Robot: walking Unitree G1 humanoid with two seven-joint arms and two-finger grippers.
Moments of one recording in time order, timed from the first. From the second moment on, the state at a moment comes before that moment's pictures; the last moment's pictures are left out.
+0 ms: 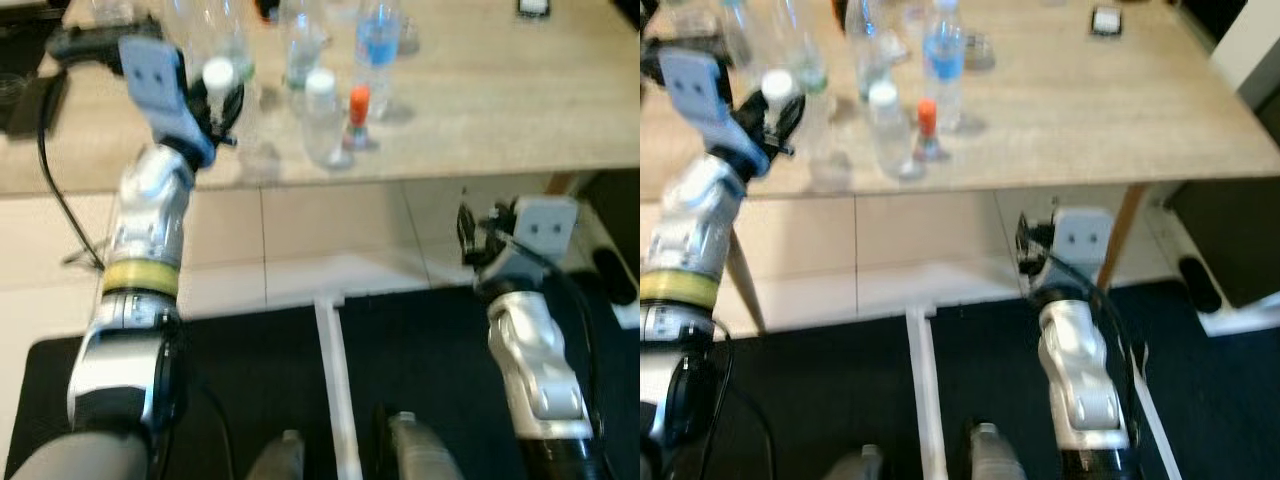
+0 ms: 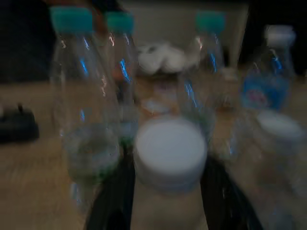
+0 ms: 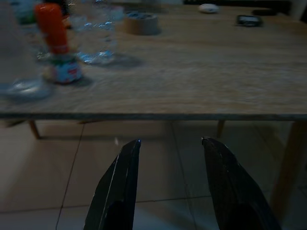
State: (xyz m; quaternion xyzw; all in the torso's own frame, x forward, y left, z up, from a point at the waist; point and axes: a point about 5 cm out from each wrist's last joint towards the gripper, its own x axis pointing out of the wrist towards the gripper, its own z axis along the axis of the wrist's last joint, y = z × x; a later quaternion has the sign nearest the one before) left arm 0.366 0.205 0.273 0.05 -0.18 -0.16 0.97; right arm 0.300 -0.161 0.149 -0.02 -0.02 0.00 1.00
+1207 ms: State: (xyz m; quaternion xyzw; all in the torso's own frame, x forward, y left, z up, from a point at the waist) left arm 0.276 0.234 0.101 0.06 0.09 0.02 0.99; right arm 0.216 -0.204 -0.039 -0.09 0.30 -0.08 0.95
